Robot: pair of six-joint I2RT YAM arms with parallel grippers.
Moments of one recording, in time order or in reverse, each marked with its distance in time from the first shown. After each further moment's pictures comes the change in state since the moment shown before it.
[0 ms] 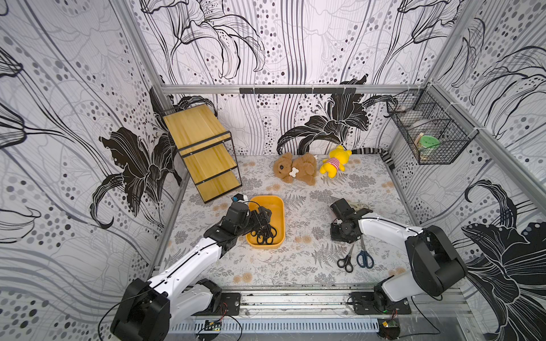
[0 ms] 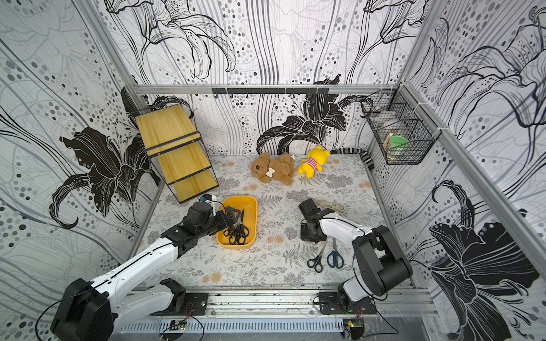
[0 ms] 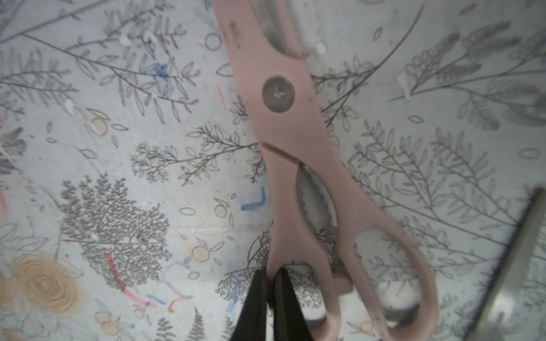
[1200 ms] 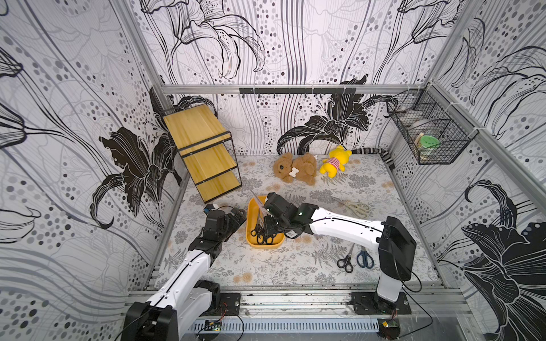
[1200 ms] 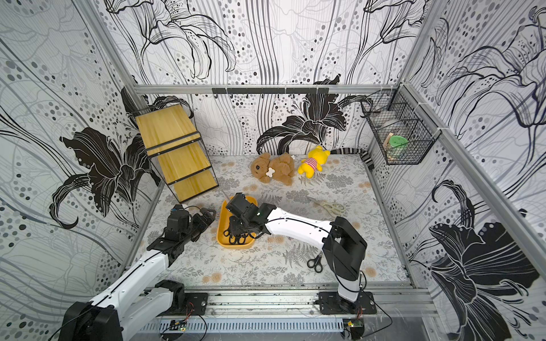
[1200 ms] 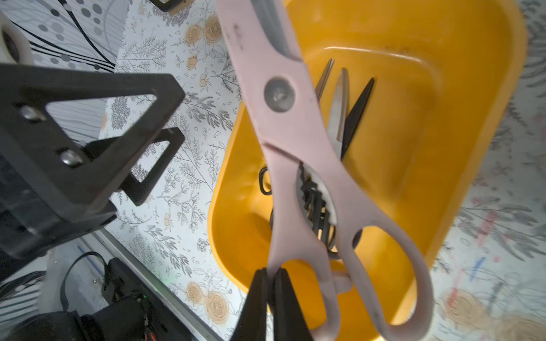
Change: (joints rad) left arm 0.311 -0.127 -0.194 0.071 0.000 -0.095; right arm 0.581 0.326 0.656 0.118 -0.040 0.244
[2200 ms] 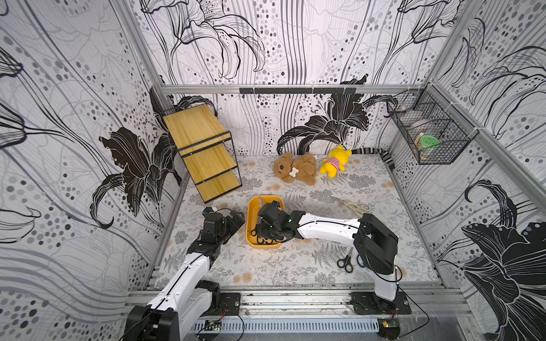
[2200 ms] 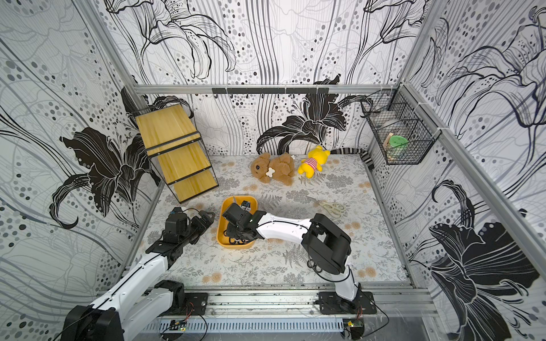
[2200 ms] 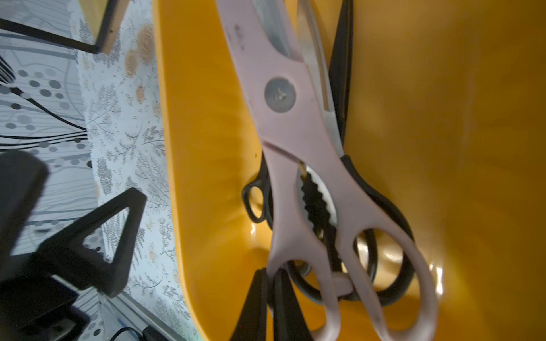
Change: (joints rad) left arm 0.039 -0.024 -0.040 0.008 0.035 0.013; right arm 0.012 0.147 -0.037 0.122 0.007 0.363
